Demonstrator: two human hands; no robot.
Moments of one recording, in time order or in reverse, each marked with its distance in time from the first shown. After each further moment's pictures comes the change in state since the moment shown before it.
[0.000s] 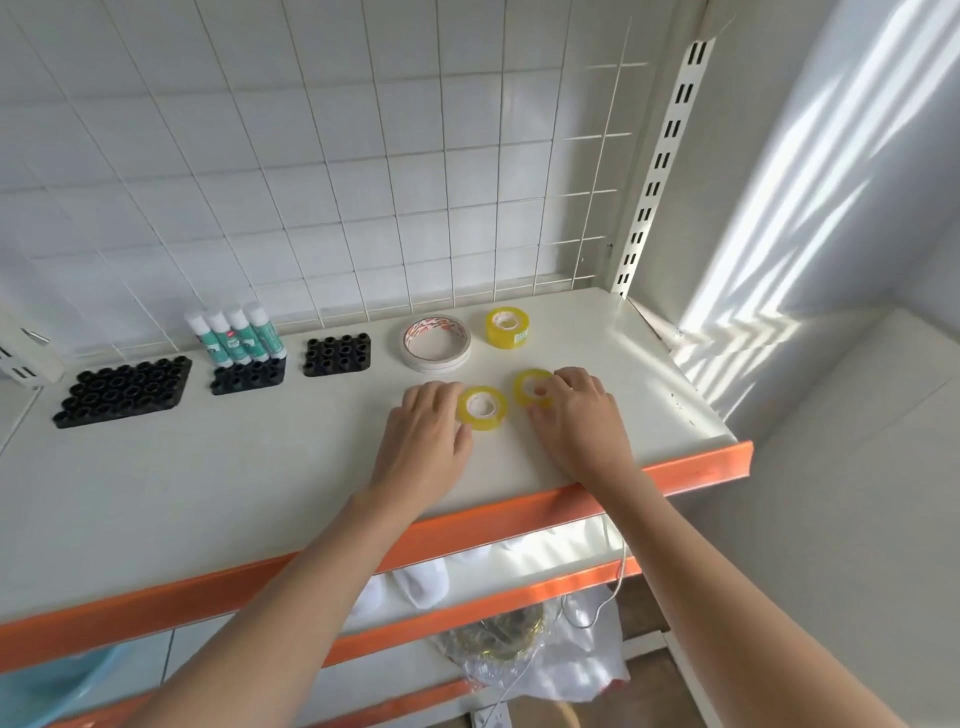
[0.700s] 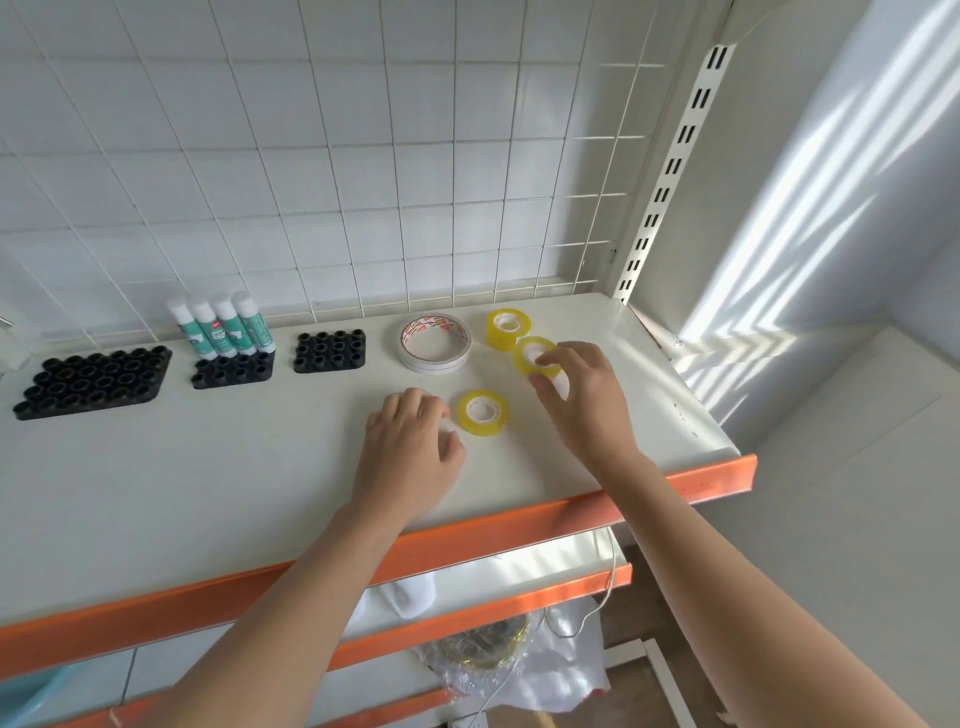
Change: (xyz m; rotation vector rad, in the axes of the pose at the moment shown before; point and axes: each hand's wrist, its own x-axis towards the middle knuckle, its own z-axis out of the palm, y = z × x) left_hand -0.005 -0.015 0.012 0.016 0.069 -0.082; right_hand 0.021 -0.002 -0.008 0.224 0.204 -0.083
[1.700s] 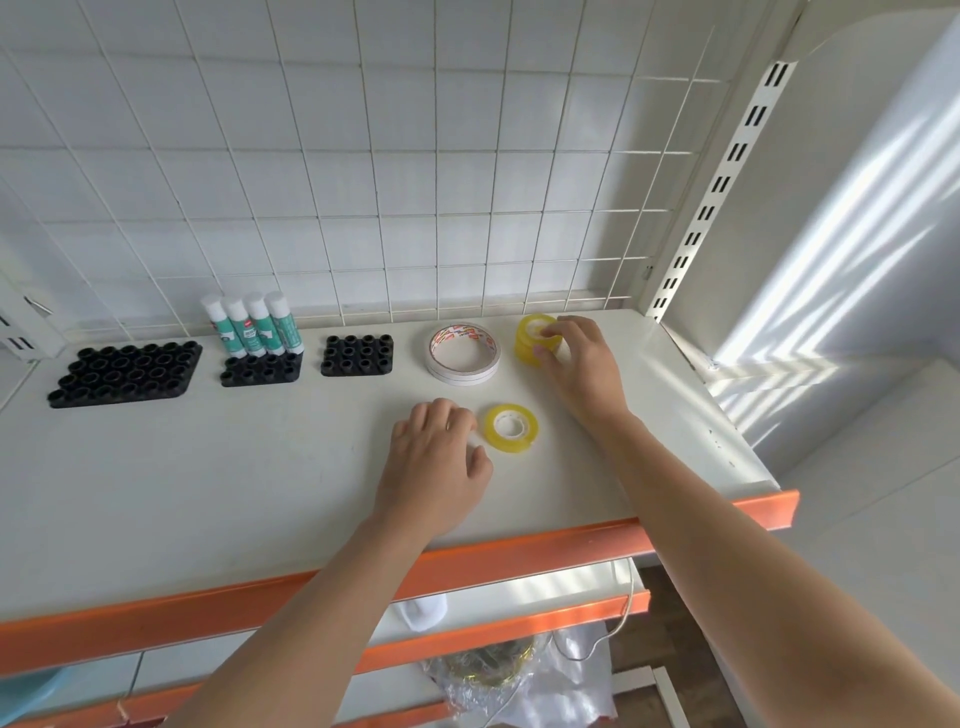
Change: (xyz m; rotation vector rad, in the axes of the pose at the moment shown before) left_hand 0.000 0.000 0.002 0.030 -0.005 -0.013; right_hand 0.064 0.010 0.044 0.104 -0.070 0.047
